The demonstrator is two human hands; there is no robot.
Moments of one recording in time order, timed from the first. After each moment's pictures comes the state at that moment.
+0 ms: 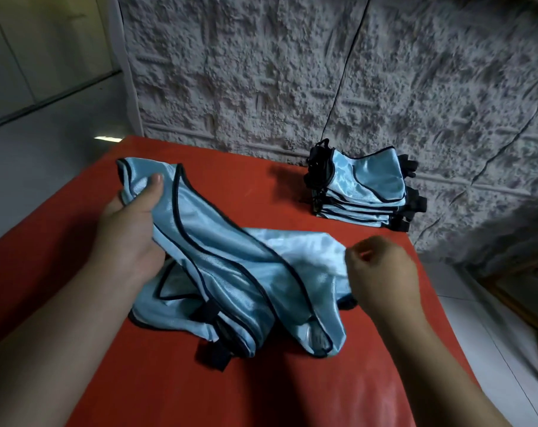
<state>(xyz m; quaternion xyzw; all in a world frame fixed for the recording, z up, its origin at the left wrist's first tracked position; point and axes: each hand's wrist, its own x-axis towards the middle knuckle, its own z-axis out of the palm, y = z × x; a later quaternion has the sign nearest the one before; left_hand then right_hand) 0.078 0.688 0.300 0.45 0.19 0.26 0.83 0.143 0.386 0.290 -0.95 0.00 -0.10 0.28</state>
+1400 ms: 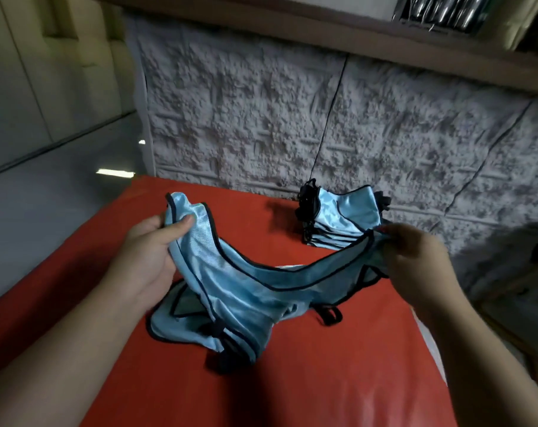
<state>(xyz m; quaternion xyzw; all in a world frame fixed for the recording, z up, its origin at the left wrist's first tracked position) 0.031 0.681 0.355 0.54 0.14 0.20 0.81 0.121 0.342 0.397 -0.90 -0.08 -0.15 0.39</state>
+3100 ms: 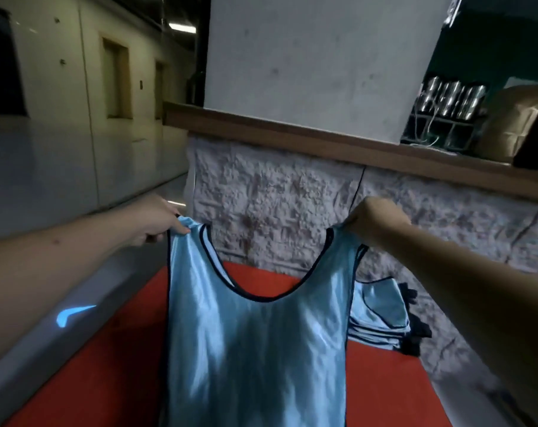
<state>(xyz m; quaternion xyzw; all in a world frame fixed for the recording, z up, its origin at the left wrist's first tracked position) 0.108 0.863 0.504 0.82 0.27 0.12 0.49 0.259 0.490 0.569 -0.98 -0.15 -0.14 0.05</state>
